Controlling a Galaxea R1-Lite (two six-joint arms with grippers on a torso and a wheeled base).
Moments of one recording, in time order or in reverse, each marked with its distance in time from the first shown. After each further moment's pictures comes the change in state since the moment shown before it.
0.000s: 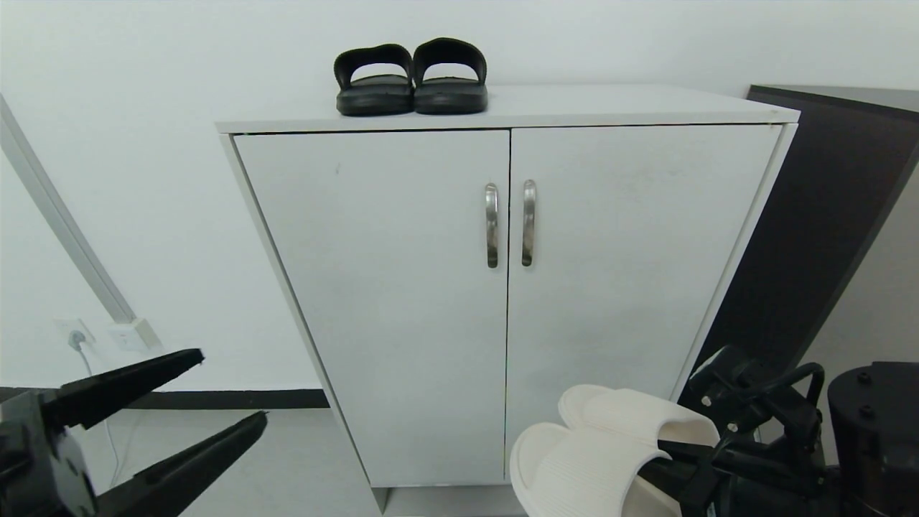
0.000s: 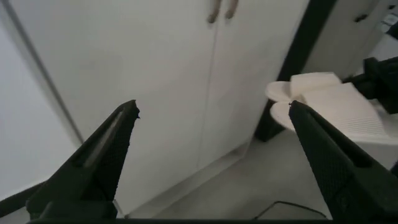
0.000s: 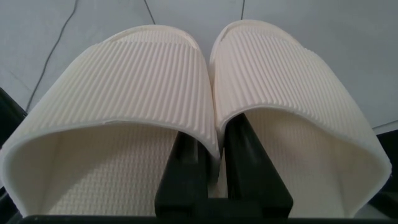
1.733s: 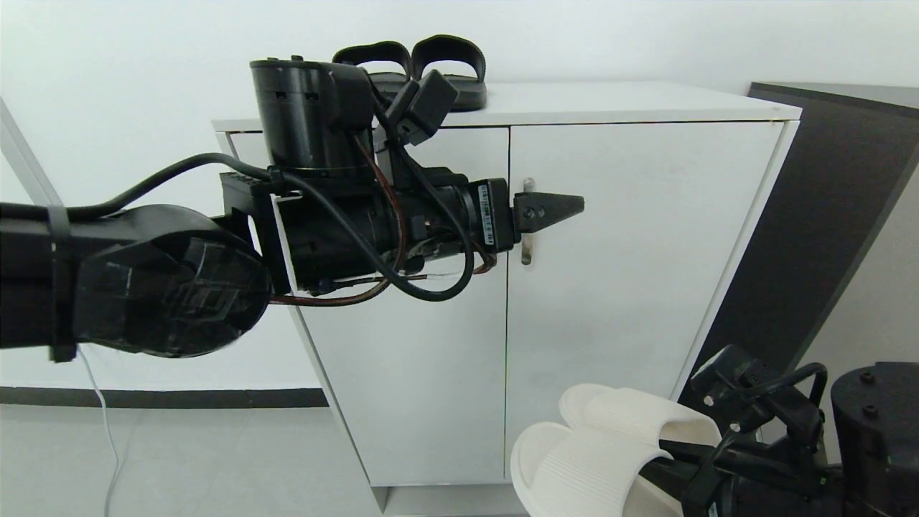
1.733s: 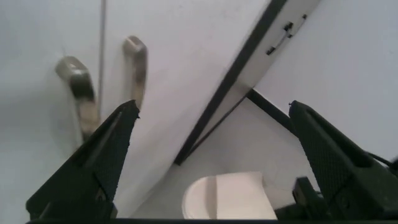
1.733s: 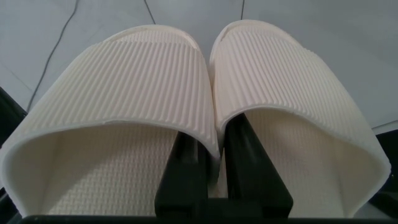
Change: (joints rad) left arm -0.357 0.811 -0.943 0.066 0.020 -0.220; right arm 0.000 -0.004 0.001 -0.001 -0.003 0.000
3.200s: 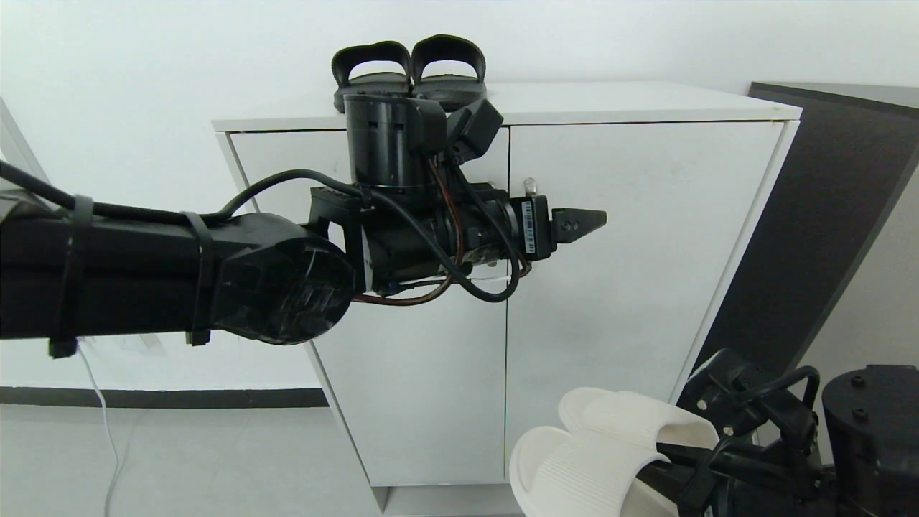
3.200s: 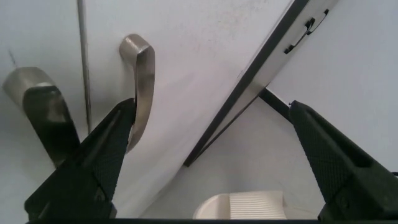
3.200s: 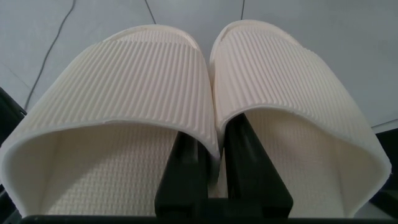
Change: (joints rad) left arm -0.032 0.128 -0.104 0.003 0.057 0.014; right arm 0.006 0.011 0.000 0.002 -0.001 -0.001
